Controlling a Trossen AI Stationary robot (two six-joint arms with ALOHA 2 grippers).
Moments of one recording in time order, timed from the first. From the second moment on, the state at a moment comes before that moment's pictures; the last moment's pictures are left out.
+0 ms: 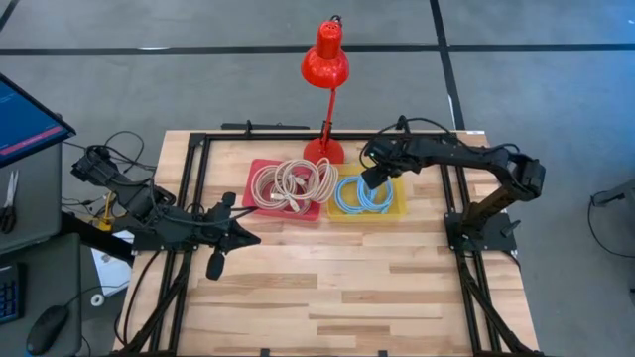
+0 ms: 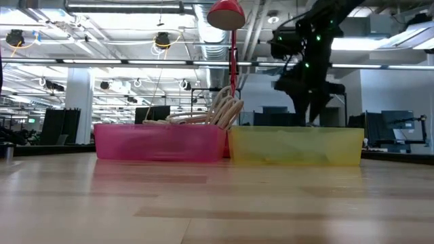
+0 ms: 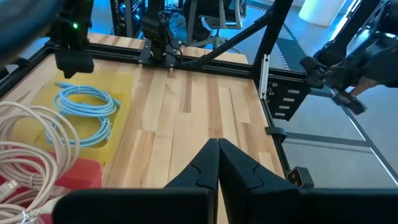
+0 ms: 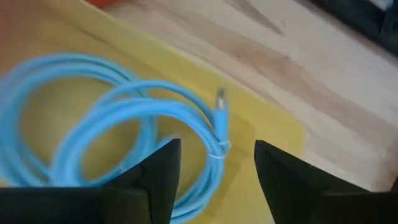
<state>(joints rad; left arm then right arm) -0.61 0.96 1.05 -0.50 -0.48 -0.34 -0.42 1.53 1.07 -0.86 0.28 0.56</state>
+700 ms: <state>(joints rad) -0.61 0.96 1.05 -0.50 -0.52 -0.30 -0.15 1.52 1.50 -0.97 0.28 0.30</state>
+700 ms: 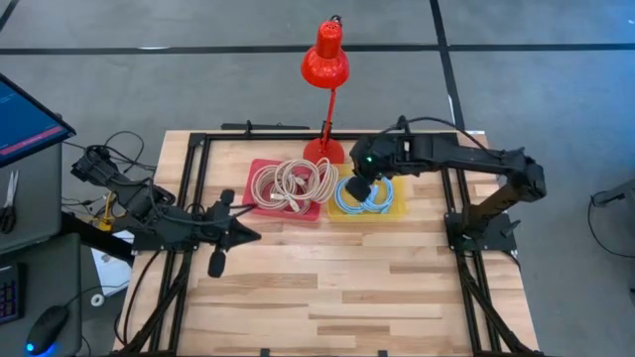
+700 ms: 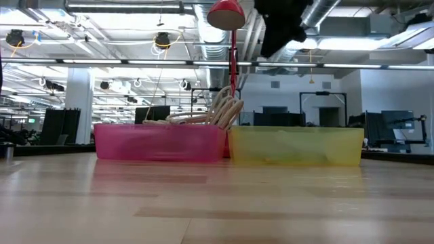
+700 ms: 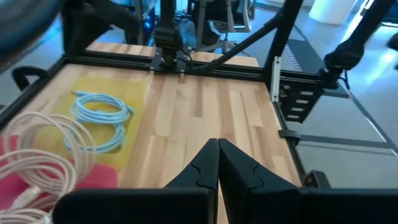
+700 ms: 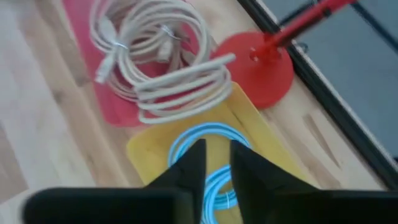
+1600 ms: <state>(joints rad) -0.48 0.89 1.05 -0.47 -0.71 0.00 0.18 1.25 1.55 -0.92 0.52 0.25</state>
